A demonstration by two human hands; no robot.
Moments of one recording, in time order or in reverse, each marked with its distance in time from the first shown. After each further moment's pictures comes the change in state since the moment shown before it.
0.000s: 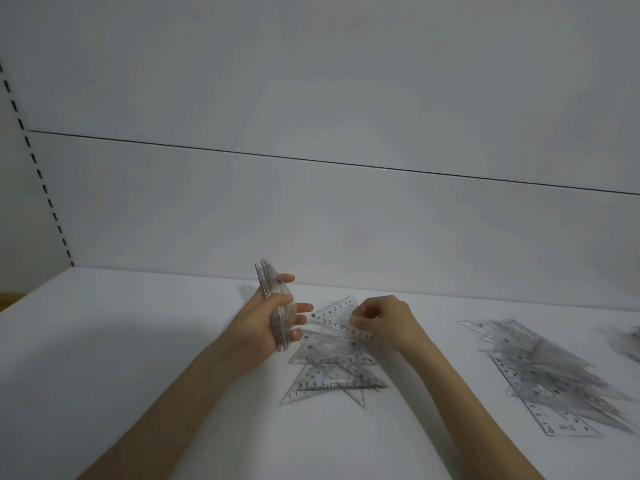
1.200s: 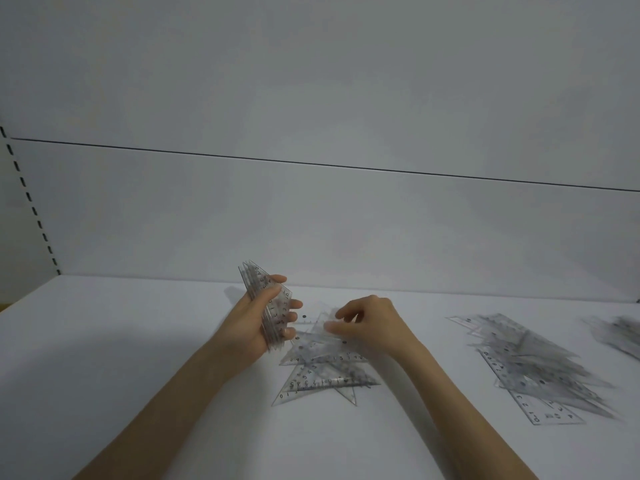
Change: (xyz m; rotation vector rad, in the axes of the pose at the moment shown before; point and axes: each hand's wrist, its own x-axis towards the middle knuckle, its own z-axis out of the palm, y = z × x) left_hand 0.006 -0.002 0.002 -0.058 0.035 0.050; right_hand -0.001 0.002 0.006 -0.169 0.000 -0.090
